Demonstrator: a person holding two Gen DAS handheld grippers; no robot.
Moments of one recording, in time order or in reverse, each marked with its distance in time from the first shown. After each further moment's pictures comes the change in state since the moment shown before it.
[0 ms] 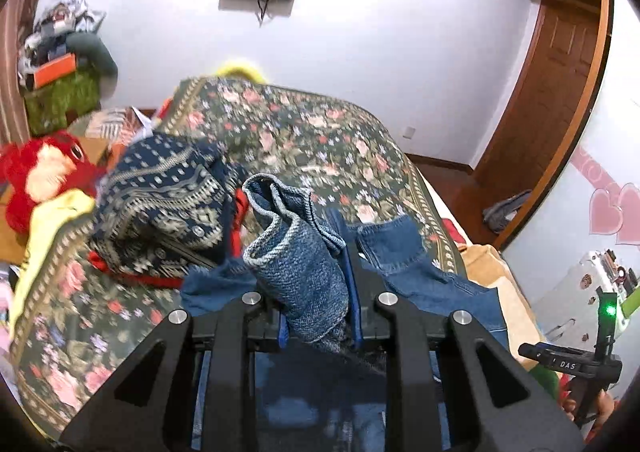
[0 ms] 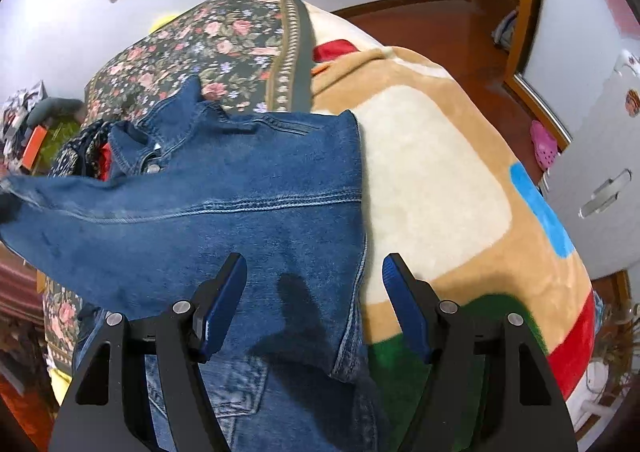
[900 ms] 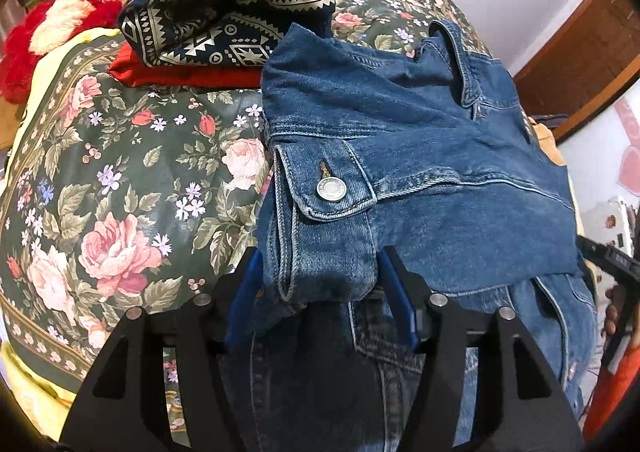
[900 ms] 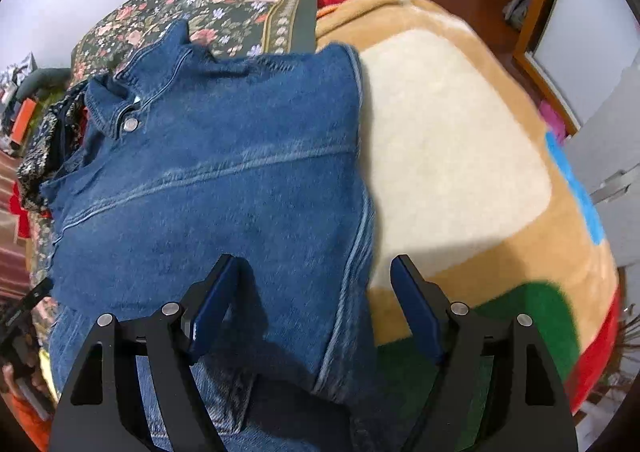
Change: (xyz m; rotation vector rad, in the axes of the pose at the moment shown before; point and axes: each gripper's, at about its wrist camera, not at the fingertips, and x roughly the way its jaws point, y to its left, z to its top) left arm 0.042 0.106 -0.121 -0.096 0.498 0.045; right arm 0.036 -0.005 0.000 -0.016 0.120 -0.048
